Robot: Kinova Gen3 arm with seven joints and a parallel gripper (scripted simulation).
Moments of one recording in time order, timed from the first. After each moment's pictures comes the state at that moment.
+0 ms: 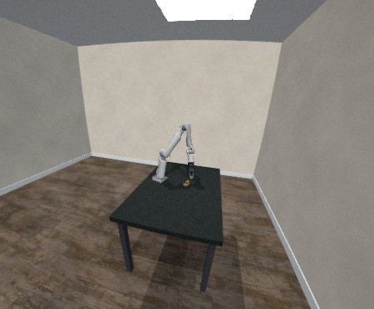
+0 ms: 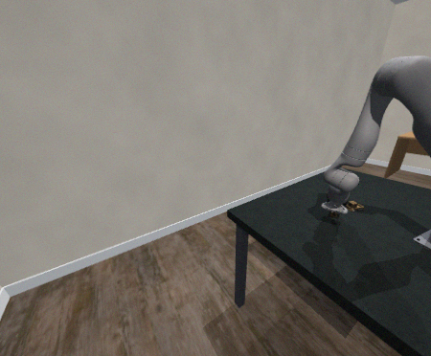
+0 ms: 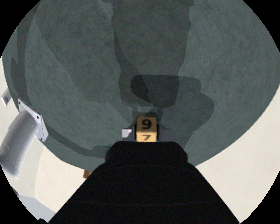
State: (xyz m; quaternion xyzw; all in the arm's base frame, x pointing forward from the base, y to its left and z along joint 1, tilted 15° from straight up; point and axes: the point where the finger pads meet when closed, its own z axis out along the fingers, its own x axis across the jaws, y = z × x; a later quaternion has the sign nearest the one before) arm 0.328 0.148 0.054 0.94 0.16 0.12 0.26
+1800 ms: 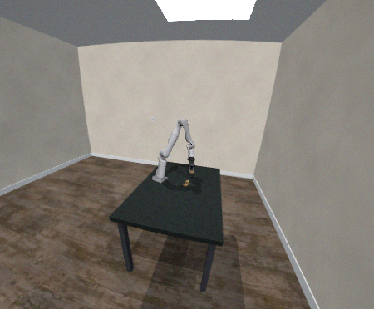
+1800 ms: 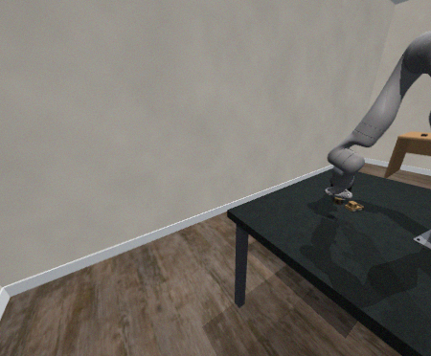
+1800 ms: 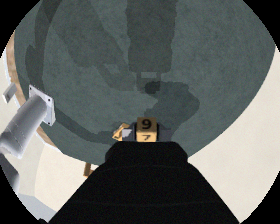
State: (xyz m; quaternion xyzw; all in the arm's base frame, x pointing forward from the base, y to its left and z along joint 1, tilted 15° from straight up) arm 0.325 0.131 0.121 0.94 0.16 0.12 0.26
